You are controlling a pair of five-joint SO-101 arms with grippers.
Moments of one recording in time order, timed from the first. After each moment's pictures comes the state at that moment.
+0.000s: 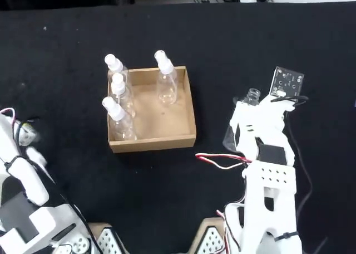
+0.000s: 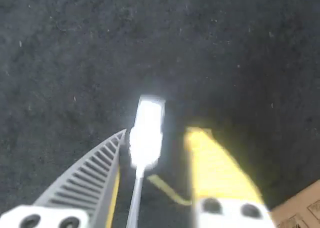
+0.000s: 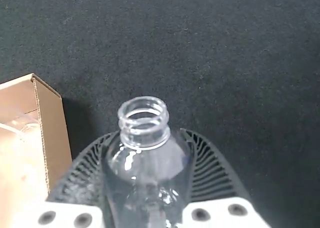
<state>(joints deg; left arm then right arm) -46.1 -11.1 28.4 68.2 11.3 9.7 -49.3 64.9 33.0 -8.3</state>
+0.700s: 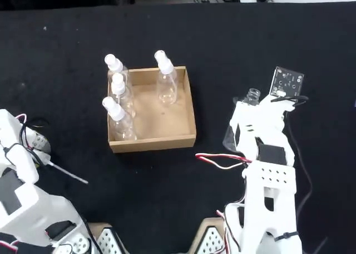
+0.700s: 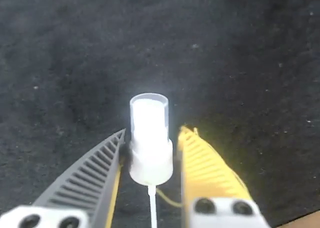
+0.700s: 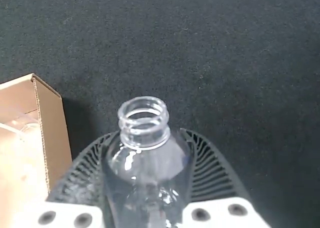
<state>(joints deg) -44.8 3.6 29.5 63.1 19.2 9.7 -49.3 64.9 33.0 -8.3</state>
